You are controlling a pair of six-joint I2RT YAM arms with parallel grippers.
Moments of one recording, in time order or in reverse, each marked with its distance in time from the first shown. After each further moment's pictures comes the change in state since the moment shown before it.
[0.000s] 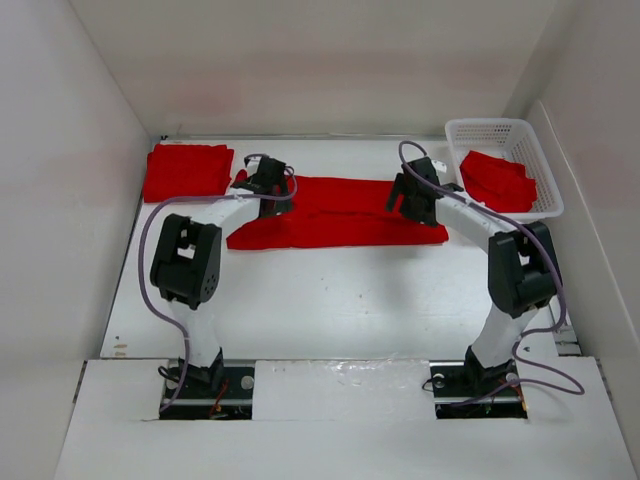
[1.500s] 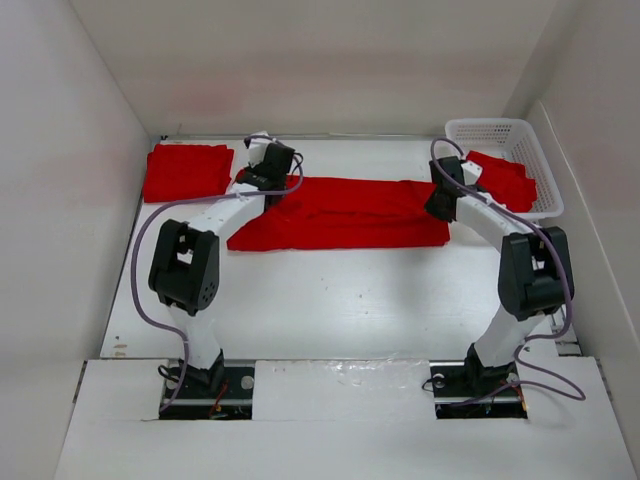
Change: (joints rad) left arm -0.070 -0.018 0.093 0.053 -0.199 -0.045; right arm -0.151 -0.043 -0.064 0.009 0.072 0.086
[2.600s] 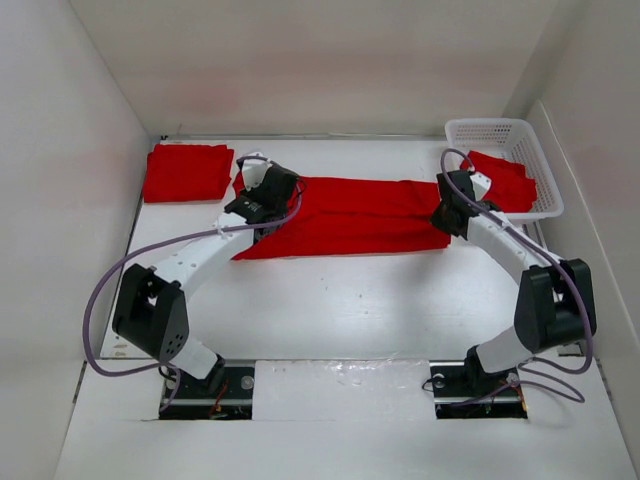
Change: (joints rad) left arm -0.123 -0.328 -0.214 -0.151 -0.072 -0.173; right arm 0.019 -0.221 -0.156 -0.041 -0.017 0.020
